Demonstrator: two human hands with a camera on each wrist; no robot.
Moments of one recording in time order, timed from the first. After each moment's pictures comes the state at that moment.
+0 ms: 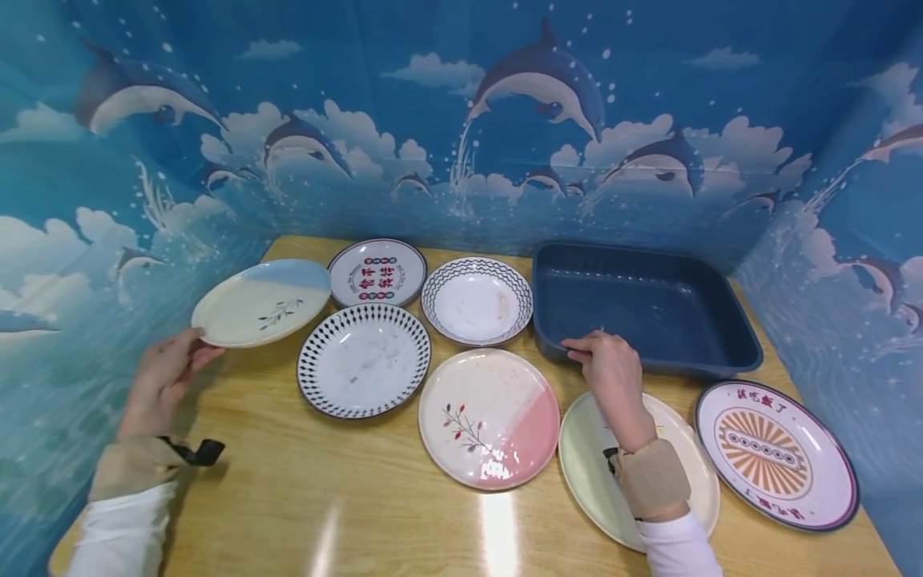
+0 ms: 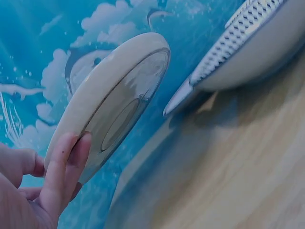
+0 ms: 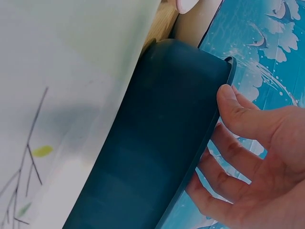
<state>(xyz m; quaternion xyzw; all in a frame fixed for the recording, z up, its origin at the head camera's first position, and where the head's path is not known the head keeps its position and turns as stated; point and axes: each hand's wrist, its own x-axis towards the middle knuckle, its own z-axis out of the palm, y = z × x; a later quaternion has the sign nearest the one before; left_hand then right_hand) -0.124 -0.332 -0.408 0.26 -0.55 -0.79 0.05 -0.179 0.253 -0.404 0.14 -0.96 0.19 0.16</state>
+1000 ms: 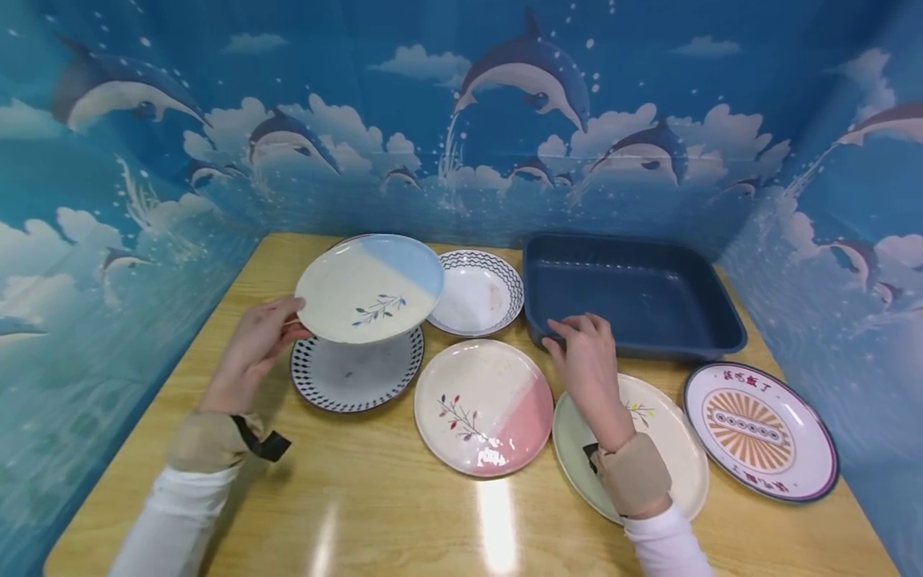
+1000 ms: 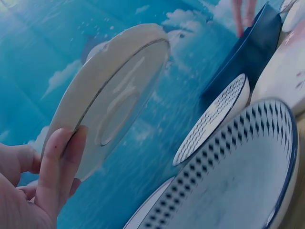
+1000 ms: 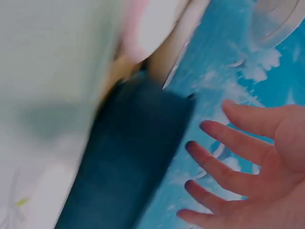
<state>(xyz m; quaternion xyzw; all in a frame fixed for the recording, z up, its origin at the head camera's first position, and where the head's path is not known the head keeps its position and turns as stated) -0.157 -0.205 -0.378 0.13 -0.67 -0.73 -0.01 -0.160 0.227 -0.397 0.13 -0.96 0.19 0.17</state>
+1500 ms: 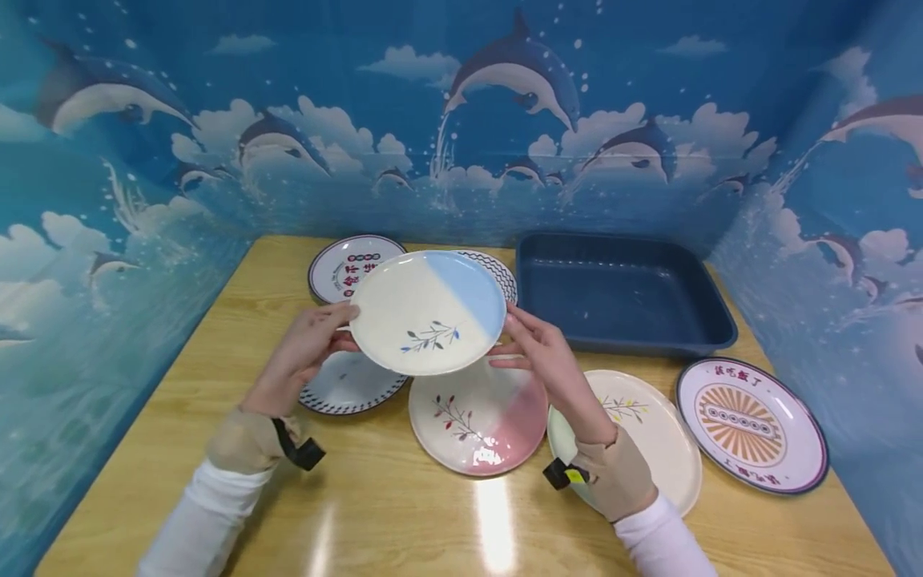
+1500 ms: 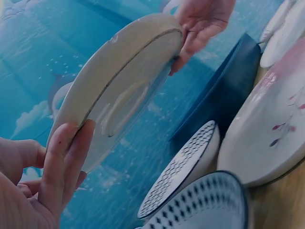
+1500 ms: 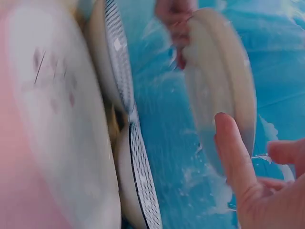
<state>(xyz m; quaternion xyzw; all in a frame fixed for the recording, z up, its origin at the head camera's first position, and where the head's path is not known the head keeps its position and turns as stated) -0.164 -0.141 -0.377 0.09 -0.70 -0.71 -0.09 -0.155 0.198 -0.375 0.08 -0.72 0.67 -0.16</state>
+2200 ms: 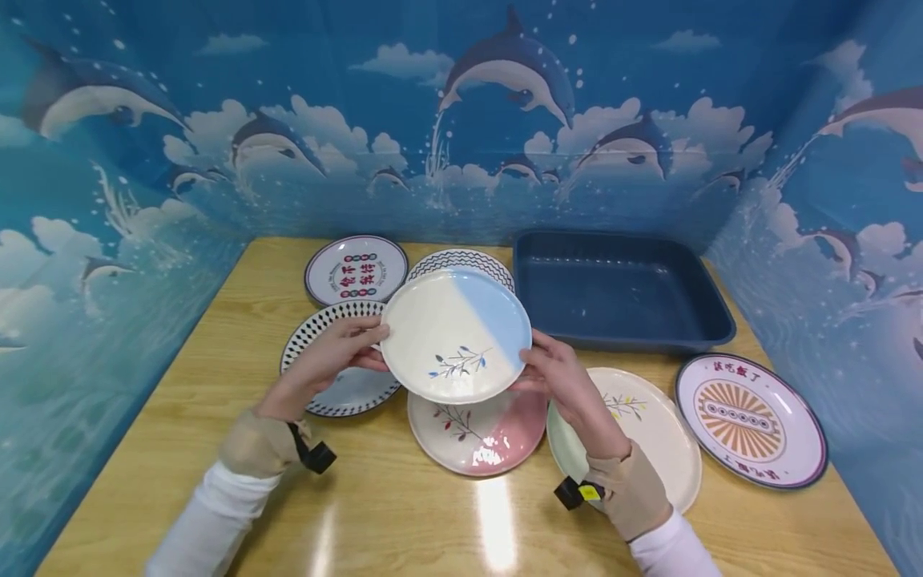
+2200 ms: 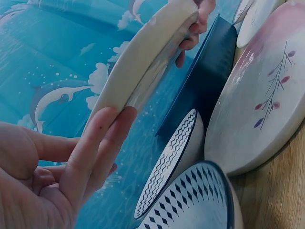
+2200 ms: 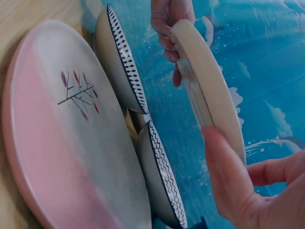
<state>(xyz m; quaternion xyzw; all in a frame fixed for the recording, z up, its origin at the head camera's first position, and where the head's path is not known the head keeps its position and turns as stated) -0.164 -0.121 -0.385 -0.06 -0.73 -0.66 -0.18 -0.141 0.218 -0.390 0.03 -0.70 0.69 -0.18</state>
